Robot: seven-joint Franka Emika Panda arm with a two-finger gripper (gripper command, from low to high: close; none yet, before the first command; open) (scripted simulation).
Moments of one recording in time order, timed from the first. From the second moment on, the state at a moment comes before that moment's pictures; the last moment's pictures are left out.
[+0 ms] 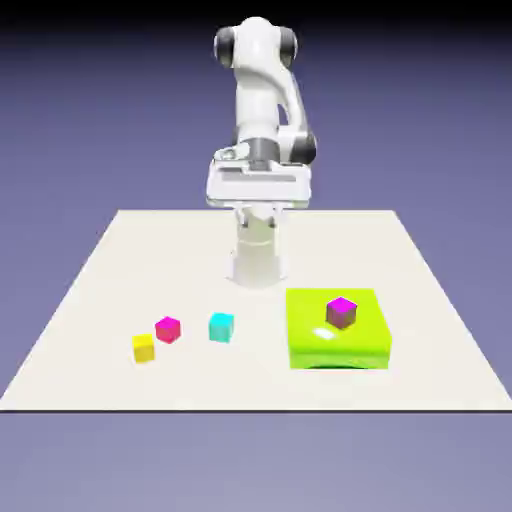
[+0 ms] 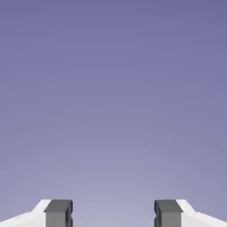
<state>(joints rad) -0.03 -0.53 0.00 -2.79 0.00 3.02 0.78</state>
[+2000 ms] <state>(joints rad) -0.13 -0.12 0.64 -2.66 0.16 2.55 1.60</state>
